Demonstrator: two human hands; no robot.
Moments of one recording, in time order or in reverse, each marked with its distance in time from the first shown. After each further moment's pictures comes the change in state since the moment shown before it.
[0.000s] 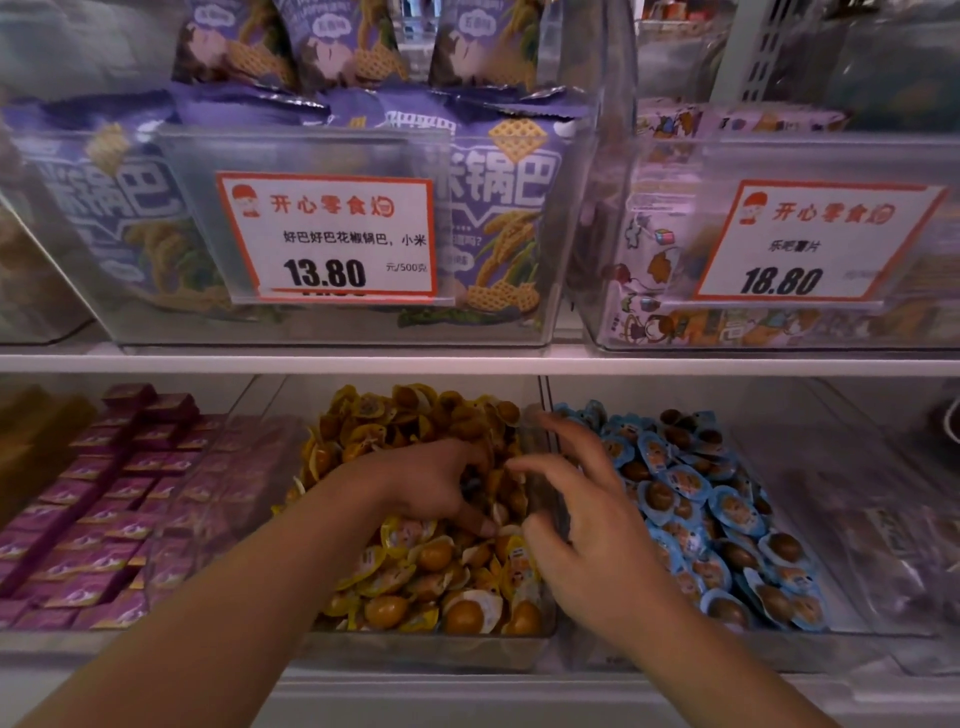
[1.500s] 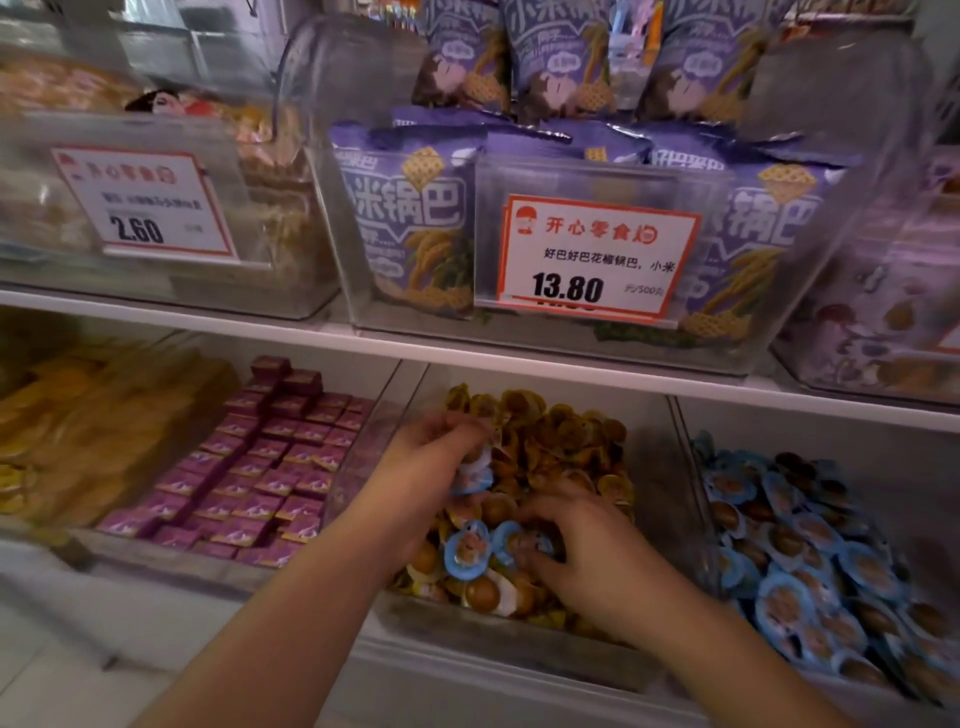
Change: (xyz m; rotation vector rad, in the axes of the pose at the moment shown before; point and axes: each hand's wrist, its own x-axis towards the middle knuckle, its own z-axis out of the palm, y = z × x) left_hand -0.120 -0.022 -0.003 -1.209 0.755 -0.065; right_hand 0.035 -0.048 0.063 -0.240 -0.421 -0.085
